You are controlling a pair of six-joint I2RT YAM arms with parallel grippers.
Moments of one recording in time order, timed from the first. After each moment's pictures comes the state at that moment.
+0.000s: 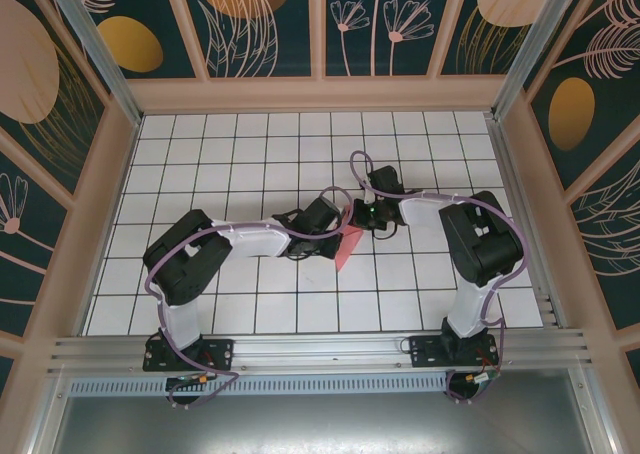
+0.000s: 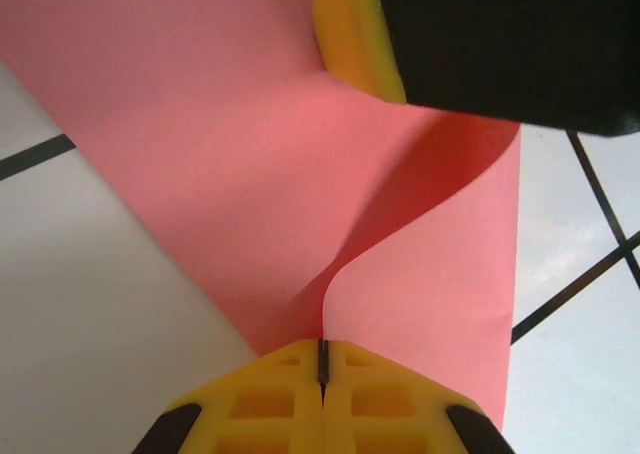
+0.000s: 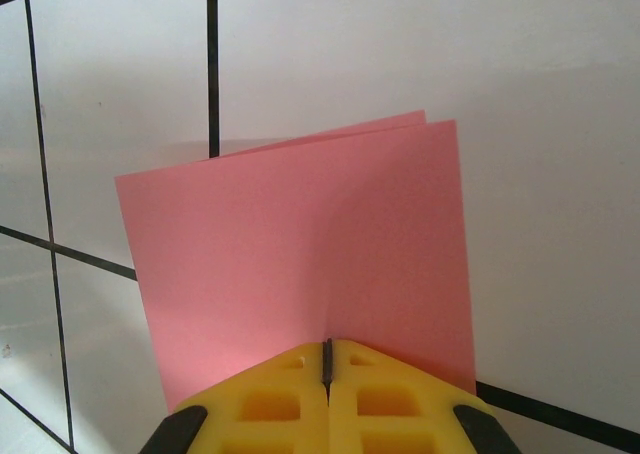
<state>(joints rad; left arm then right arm) -0.87 1.88 1.03 -0.14 0.06 -0.47 0.46 1.83 0.95 -0.15 -0.37 0.54</state>
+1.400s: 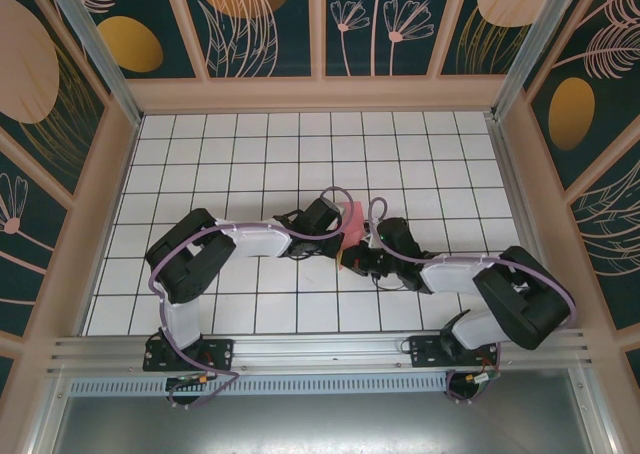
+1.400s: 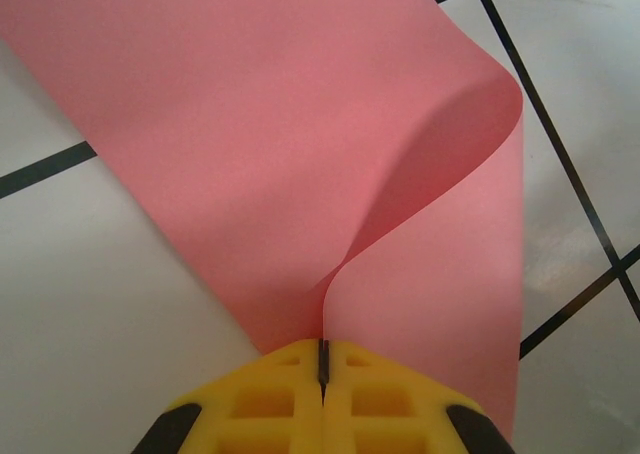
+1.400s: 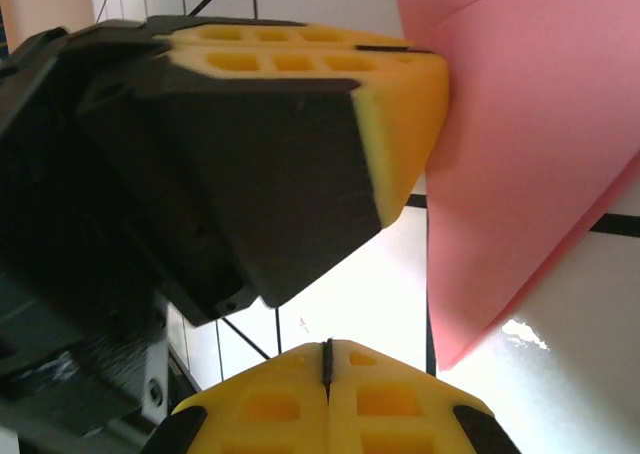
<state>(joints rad) -0.87 1.90 1.03 -0.08 0.07 -0.47 0.67 1.42 0.36 0.39 -0.50 1.04</state>
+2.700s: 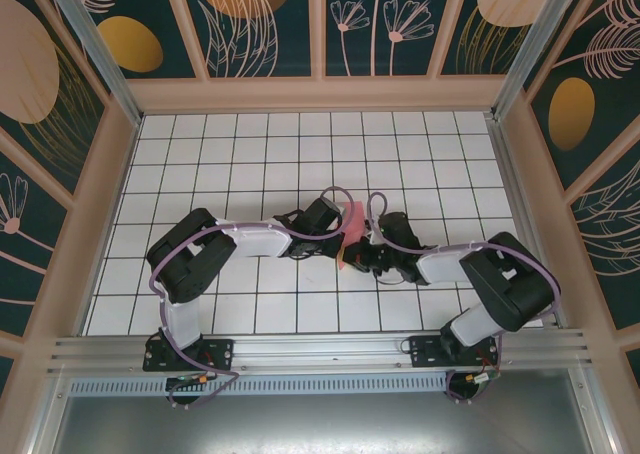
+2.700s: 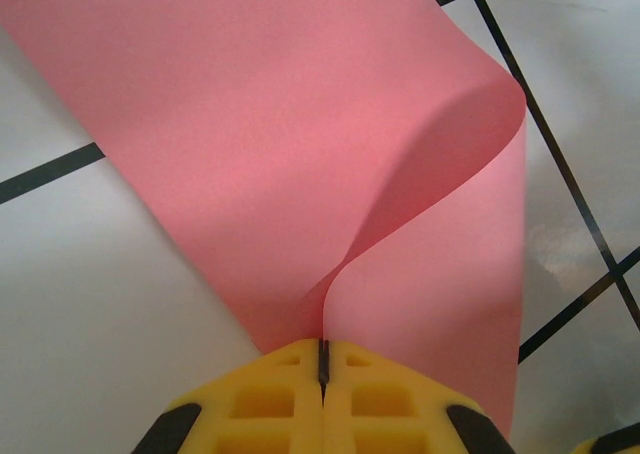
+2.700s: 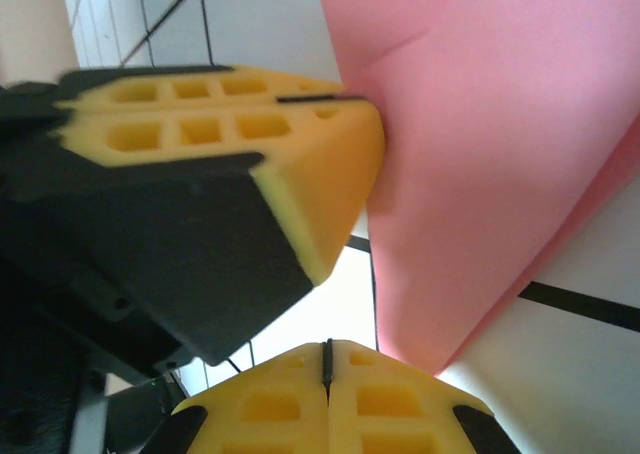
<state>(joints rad) -0.87 1.90 1.03 -0.08 0.07 -0.47 0.61 1.52 0.40 0.39 -0.57 1.00</state>
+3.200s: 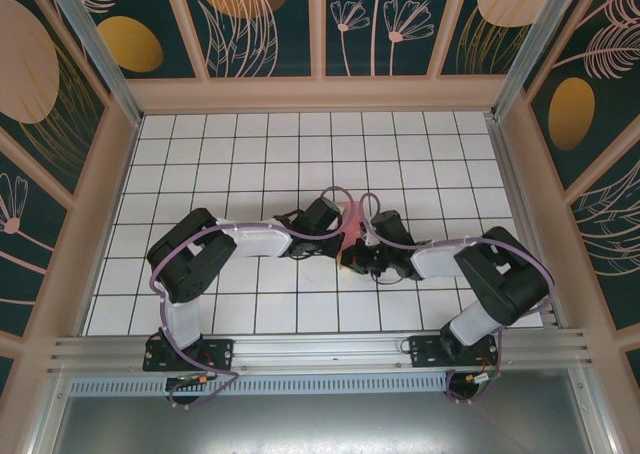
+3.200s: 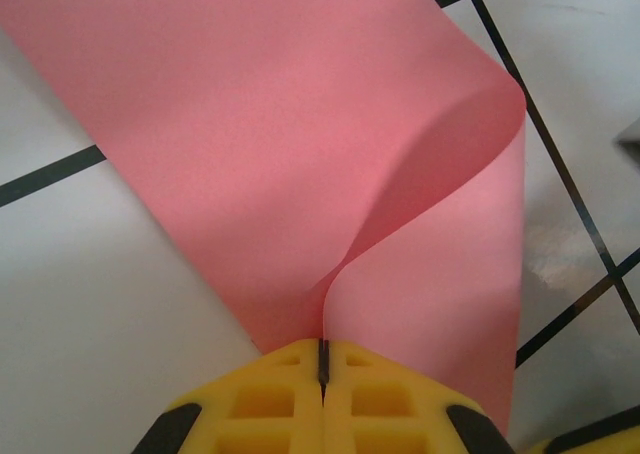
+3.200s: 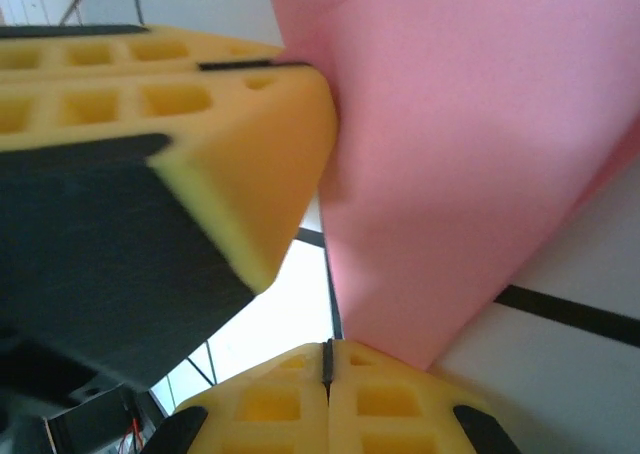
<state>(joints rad) -0.87 1.90 1.03 -0.07 0.07 -0.47 0.61 1.54 0.46 0.26 -0.55 0.95</state>
